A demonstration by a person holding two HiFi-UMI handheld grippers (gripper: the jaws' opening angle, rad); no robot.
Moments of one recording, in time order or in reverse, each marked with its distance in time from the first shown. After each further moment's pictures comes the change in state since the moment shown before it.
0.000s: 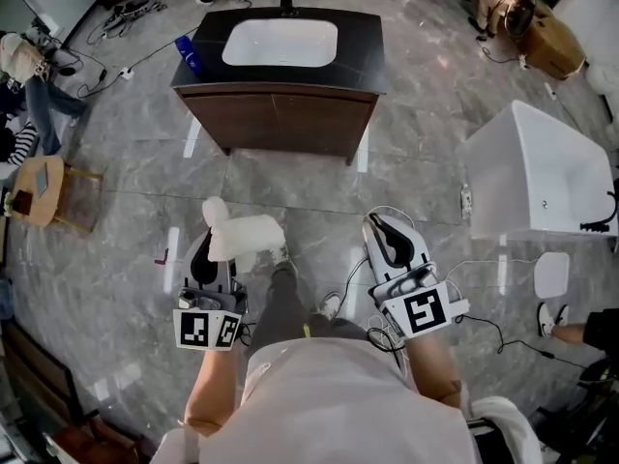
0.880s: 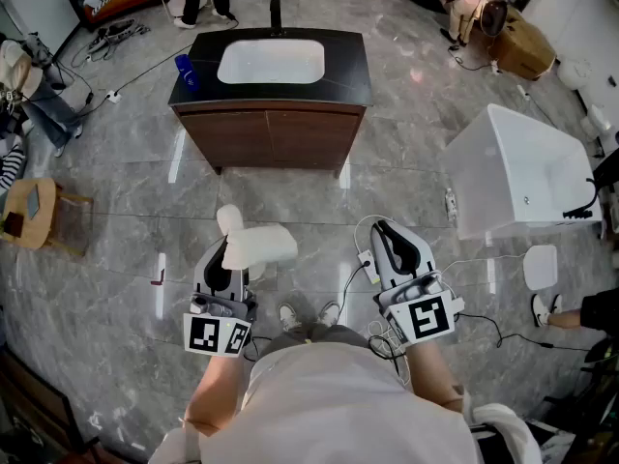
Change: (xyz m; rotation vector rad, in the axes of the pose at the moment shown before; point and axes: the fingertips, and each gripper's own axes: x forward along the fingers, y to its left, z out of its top) left arm -0.042 0.012 0.030 -0.057 -0.044 -0.138; right arm -0.023 0.057 0.046 -0.068 0.015 -0.125
